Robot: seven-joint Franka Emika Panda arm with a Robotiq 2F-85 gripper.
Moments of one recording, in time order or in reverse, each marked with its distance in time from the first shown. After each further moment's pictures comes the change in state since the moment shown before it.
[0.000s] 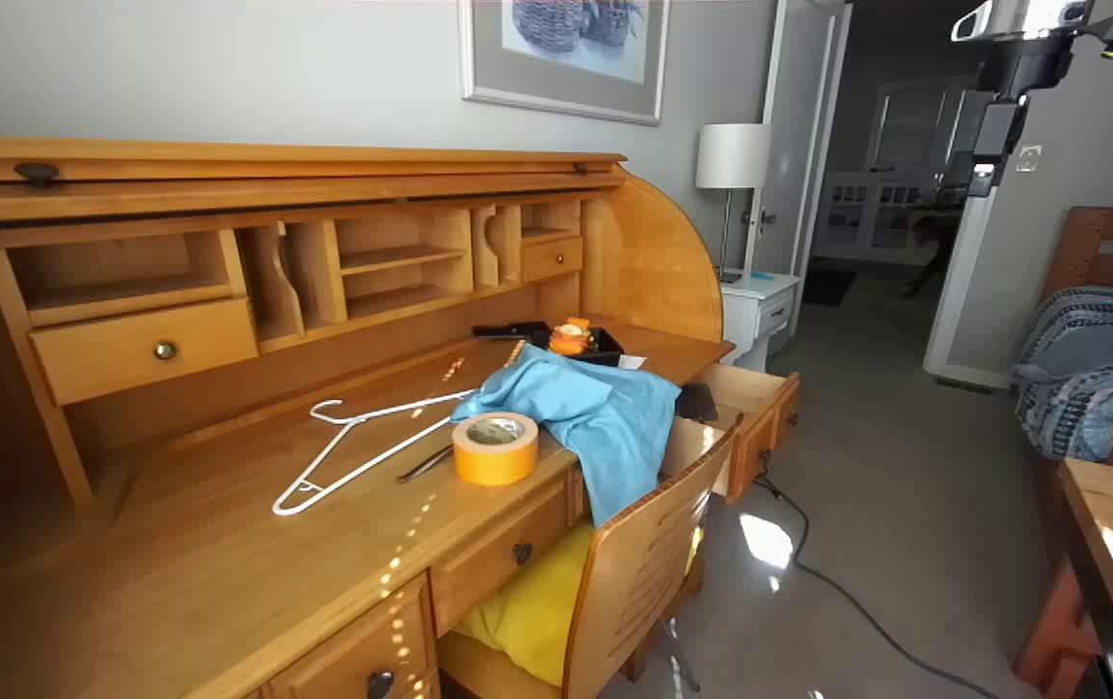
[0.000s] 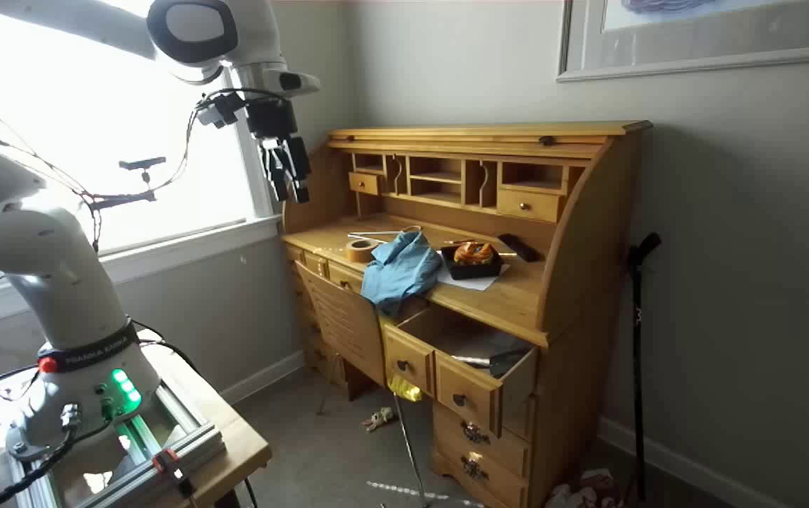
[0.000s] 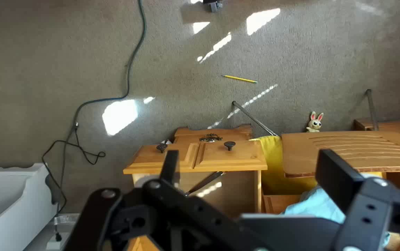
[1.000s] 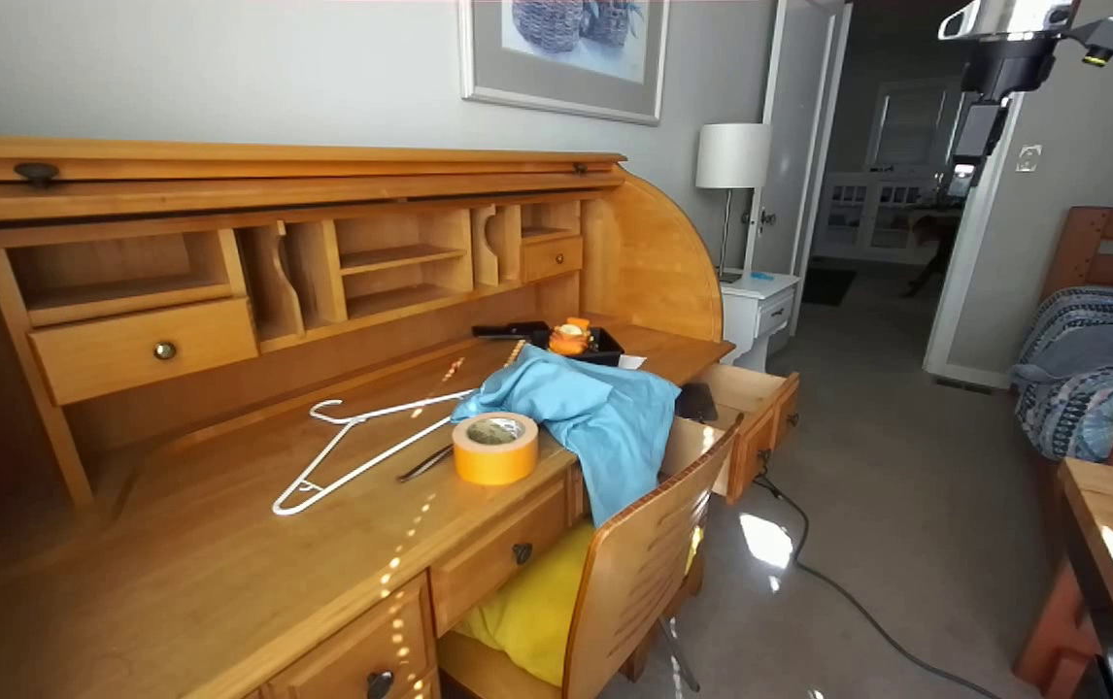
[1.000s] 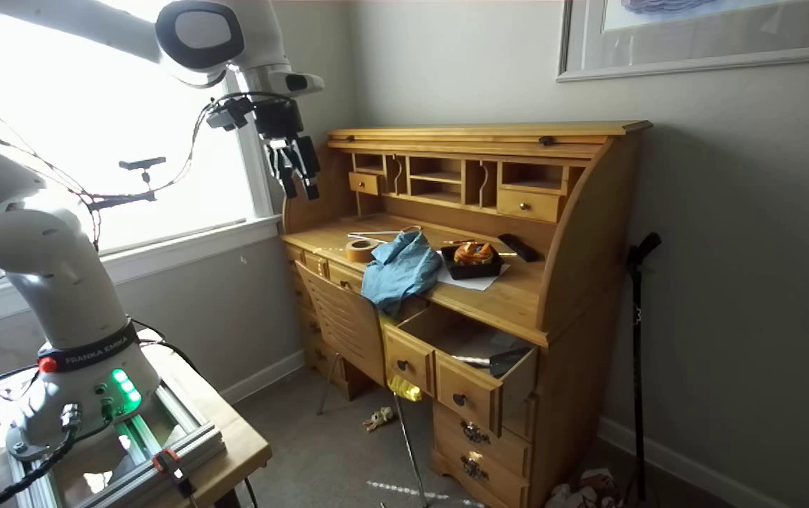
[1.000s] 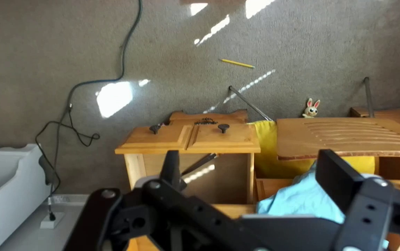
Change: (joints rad) arm 0.034 0.024 -0.001 -0.001 0.014 0.076 0.001
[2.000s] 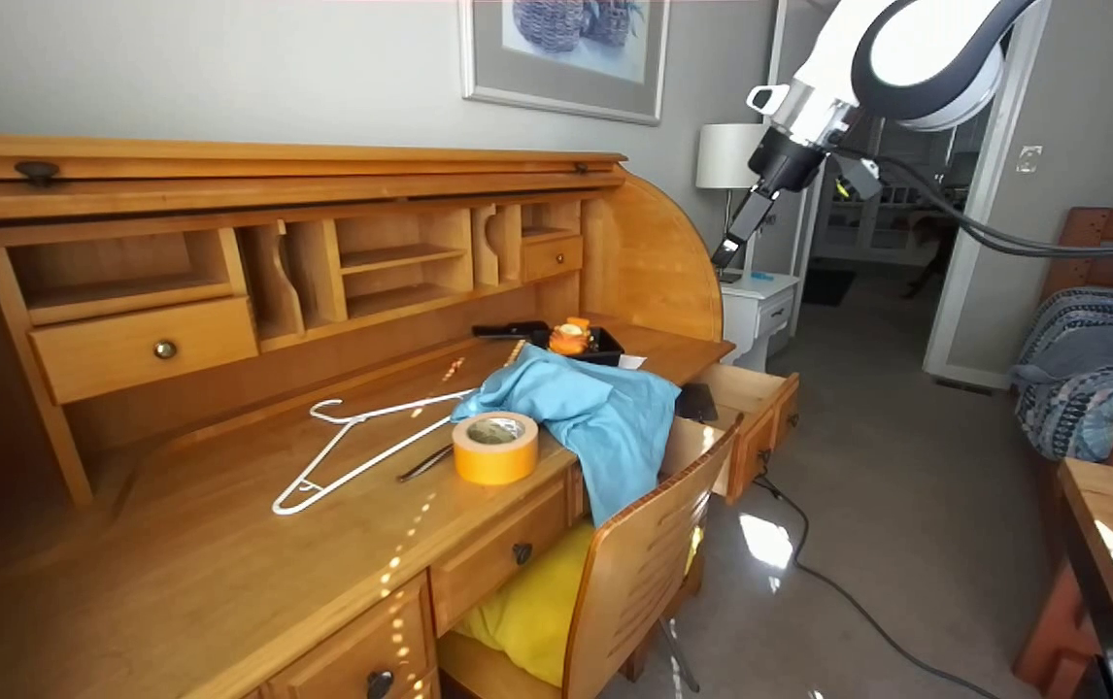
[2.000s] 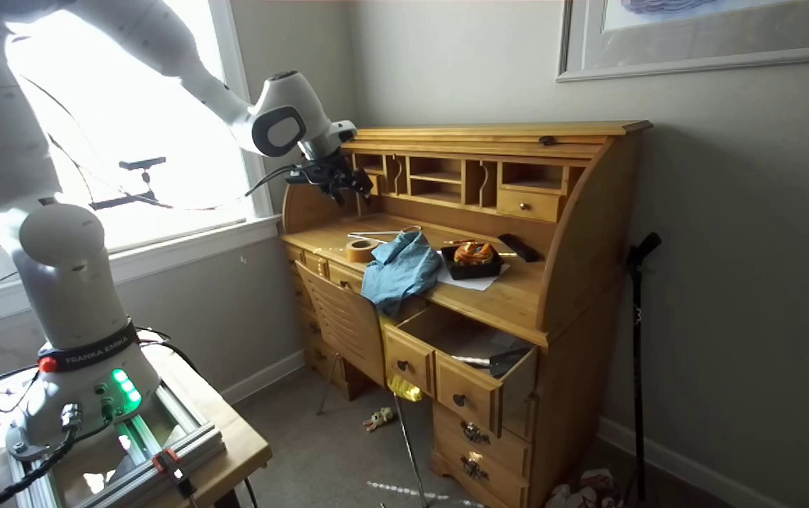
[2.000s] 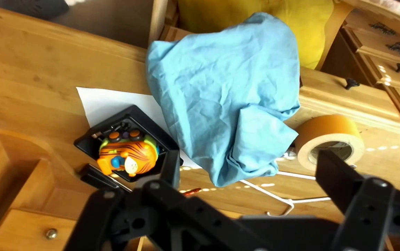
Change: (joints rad) arm 0.338 0.554 0.018 0.106 0.340 0.802 -0.205
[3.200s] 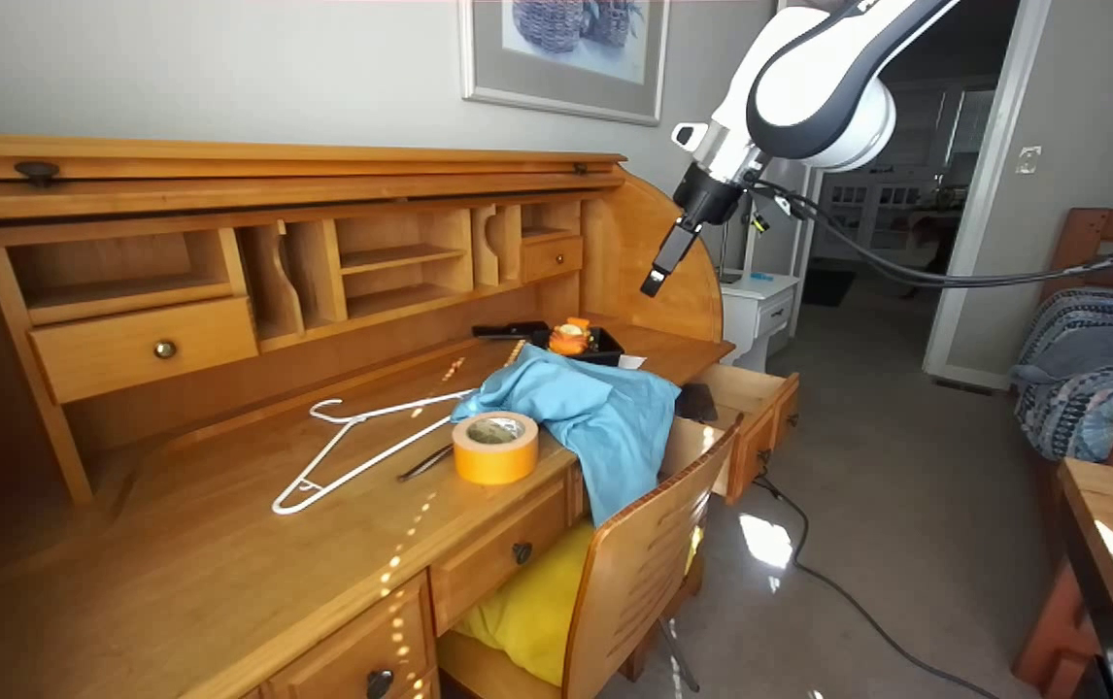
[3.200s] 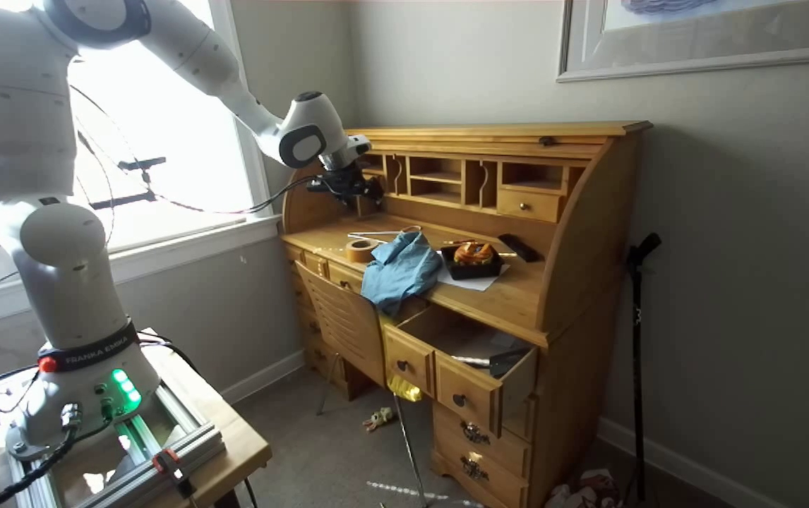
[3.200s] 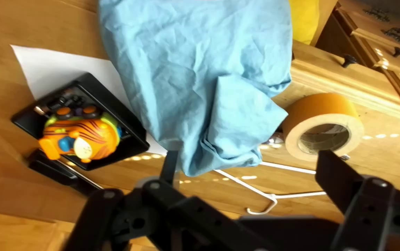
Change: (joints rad) arm 0.004 0.266 0.088 0.234 0.175 0.023 -0.117
